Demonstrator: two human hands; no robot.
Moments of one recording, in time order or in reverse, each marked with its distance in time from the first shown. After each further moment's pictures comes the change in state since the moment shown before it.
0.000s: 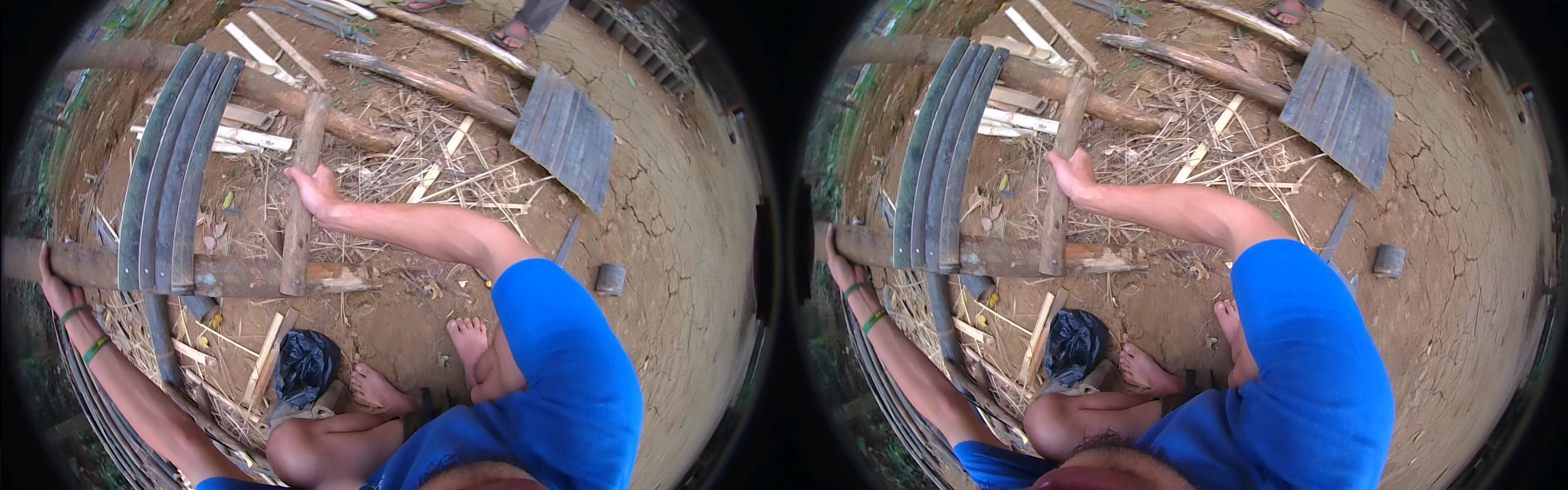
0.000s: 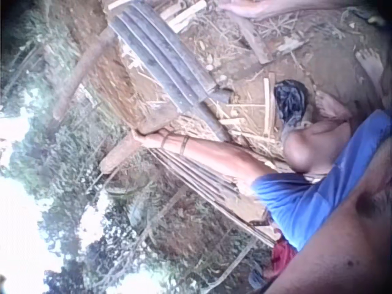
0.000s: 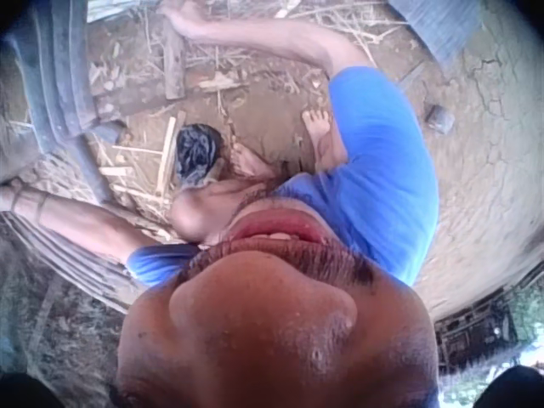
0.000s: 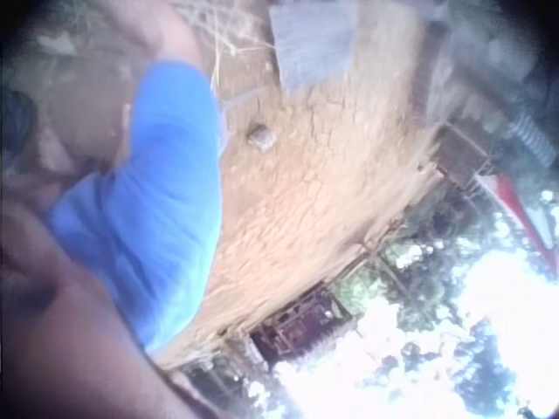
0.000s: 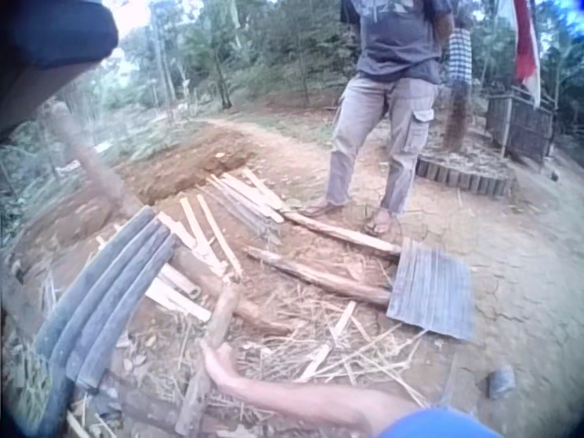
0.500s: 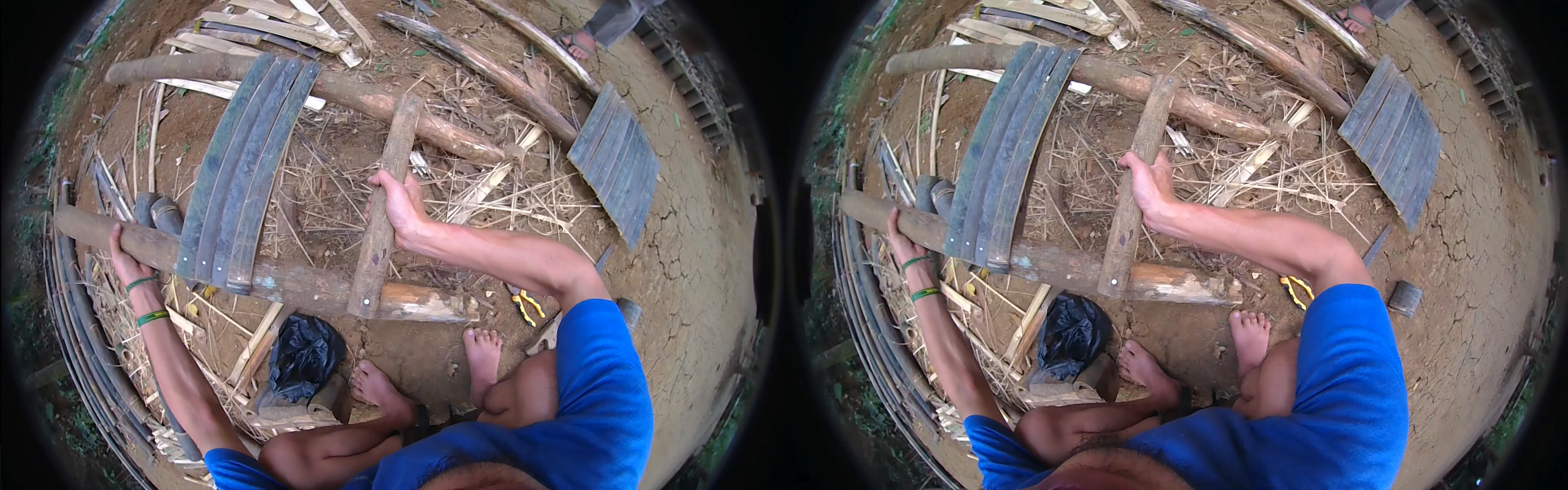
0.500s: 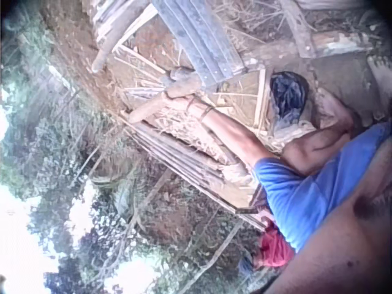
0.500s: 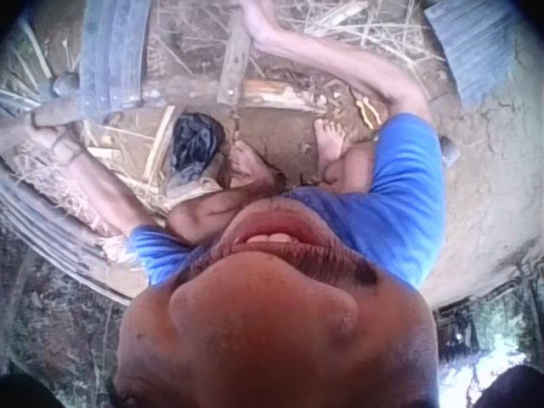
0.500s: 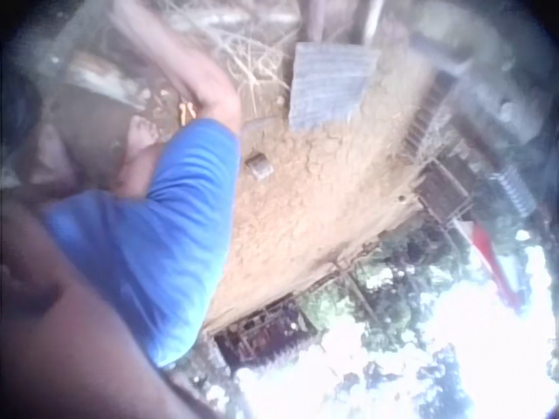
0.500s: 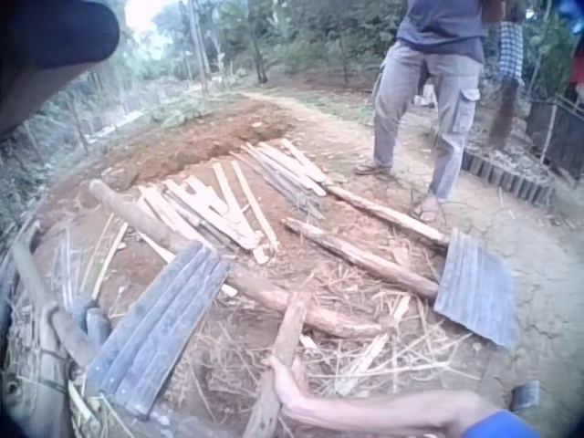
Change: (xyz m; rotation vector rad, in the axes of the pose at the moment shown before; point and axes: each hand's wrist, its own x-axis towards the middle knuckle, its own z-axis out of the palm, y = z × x) left_hand -0.046 -0.228 -0.066 -0.101 0.154 -0.307; right_hand -0.044 0.010 -0.057 0.038 0.087 0.309
